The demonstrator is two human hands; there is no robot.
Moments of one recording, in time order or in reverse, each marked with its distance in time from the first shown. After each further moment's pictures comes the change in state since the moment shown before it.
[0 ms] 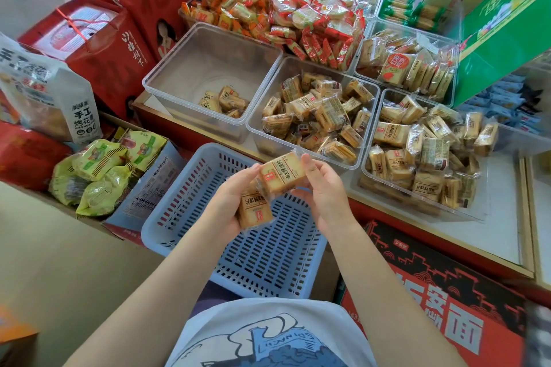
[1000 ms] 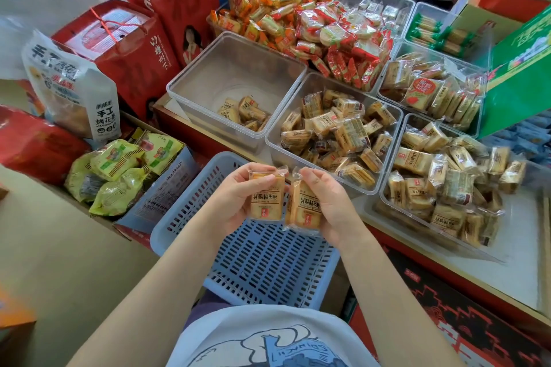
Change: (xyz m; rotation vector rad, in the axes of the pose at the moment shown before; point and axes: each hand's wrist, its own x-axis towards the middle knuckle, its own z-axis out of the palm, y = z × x) left_hand 0.022 0.038 -0.026 -0.020 -0.172 0.160; right_hand 0.027 -0.012 0.018 -0.013 -0.186 0.125
